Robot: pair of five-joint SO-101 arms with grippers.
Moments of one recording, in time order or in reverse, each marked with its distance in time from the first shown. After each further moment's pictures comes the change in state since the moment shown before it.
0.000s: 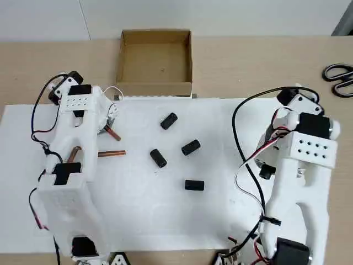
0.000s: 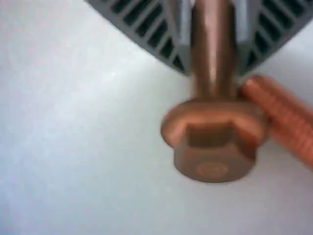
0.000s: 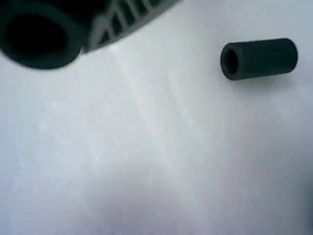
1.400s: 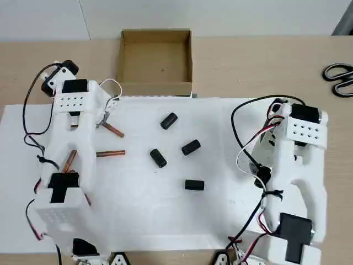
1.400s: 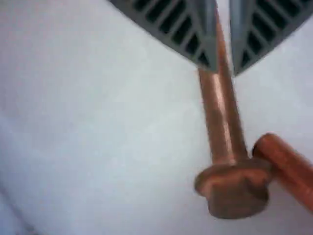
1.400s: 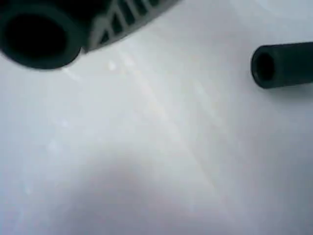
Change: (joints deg) left arm 1.1 -11.0 2.9 3.2 -0.1; right arm 0.0 12.9 -0.3 0.4 -0.4
